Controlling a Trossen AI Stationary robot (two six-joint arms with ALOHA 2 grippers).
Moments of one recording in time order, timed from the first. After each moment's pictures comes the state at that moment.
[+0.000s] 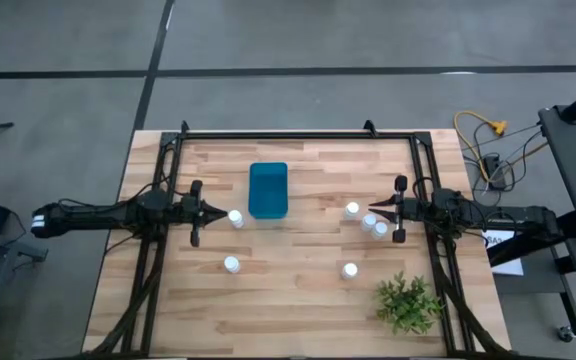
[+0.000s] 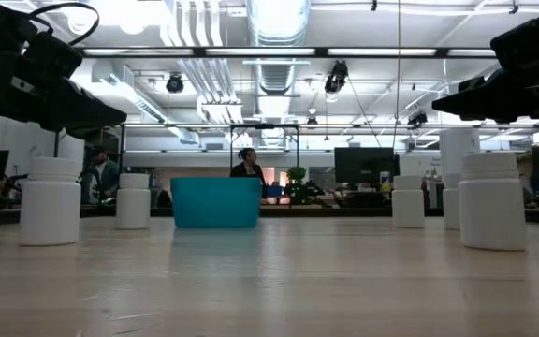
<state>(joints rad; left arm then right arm) 0.08 0.24 0.01 0.03 0.02 0.01 -0.08 0.11 0.01 0.01 0.03 -0.20</state>
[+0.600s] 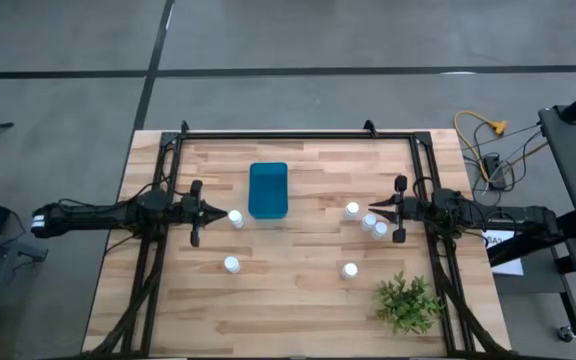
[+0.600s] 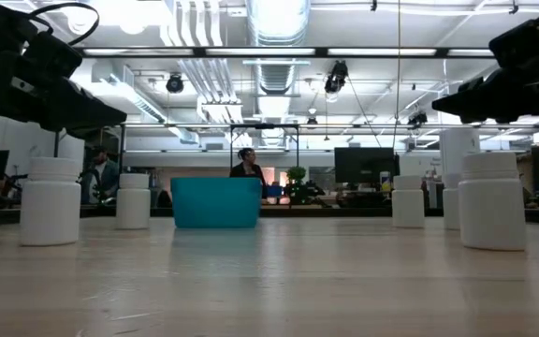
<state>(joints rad) 0.08 0.24 0.01 0.03 0.02 0.01 -0.08 0.11 0.01 0.01 0.03 -0.14</state>
